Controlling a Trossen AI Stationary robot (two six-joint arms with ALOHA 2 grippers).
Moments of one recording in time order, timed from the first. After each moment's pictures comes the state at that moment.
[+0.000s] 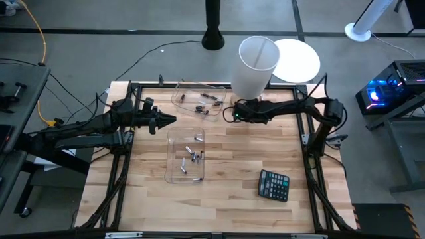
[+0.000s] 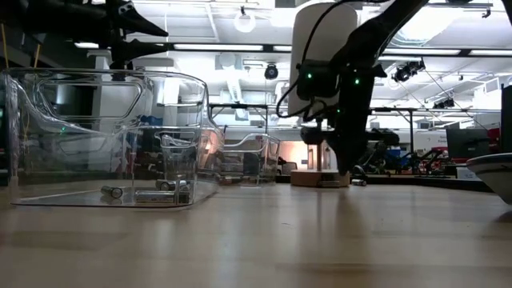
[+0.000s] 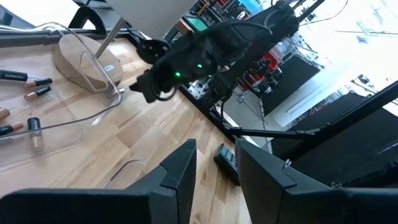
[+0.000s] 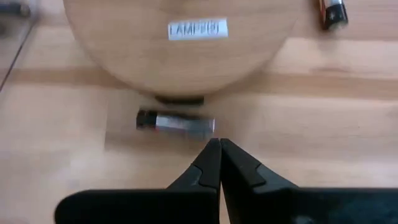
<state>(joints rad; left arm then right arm) 0.33 0.60 0.43 0.01 0.21 -0.70 -0.33 1.76 1.03 -0.62 0.44 1.15</state>
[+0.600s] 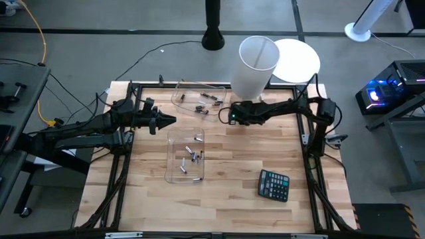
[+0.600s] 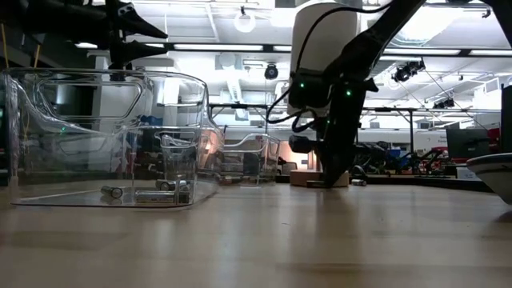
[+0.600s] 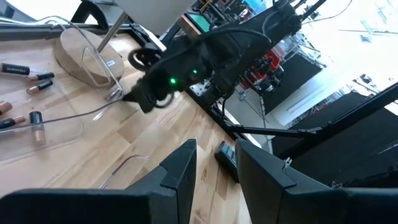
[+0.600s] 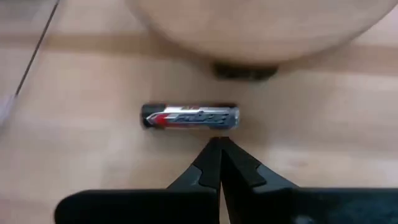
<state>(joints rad) 0.33 0.60 0.43 0.00 0.21 -0.71 -0.30 1.85 1.03 -0.47 0.32 1.13</state>
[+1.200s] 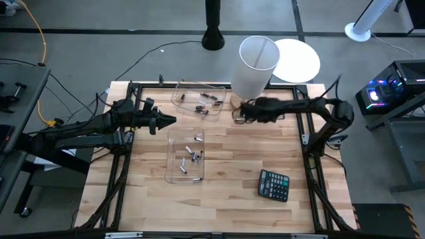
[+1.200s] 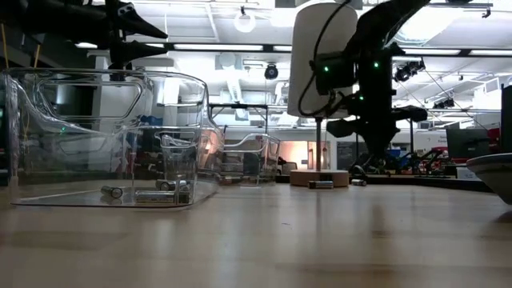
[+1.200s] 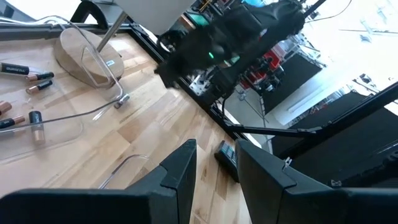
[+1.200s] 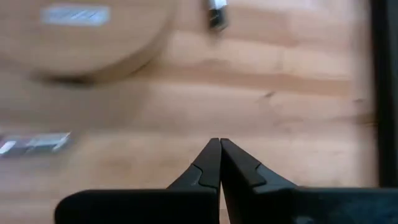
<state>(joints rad) 0.33 0.60 0.43 0.00 0.21 -0.71 -0.34 1.65 1.03 -0.95 0.48 1.14</state>
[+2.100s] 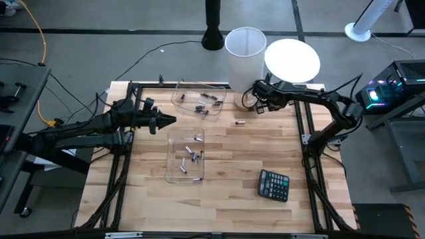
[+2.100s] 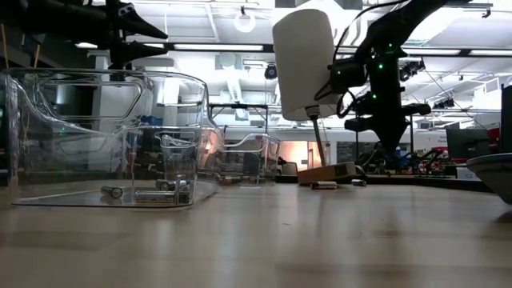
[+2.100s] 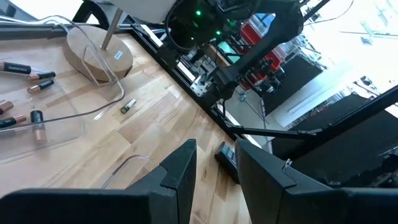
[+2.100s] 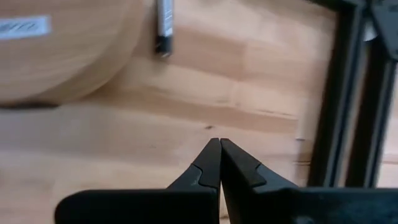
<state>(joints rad) 0.33 0.60 0.43 0.00 0.21 -0.72 -0.61 1.56 1.03 -0.98 0.39 0.71</state>
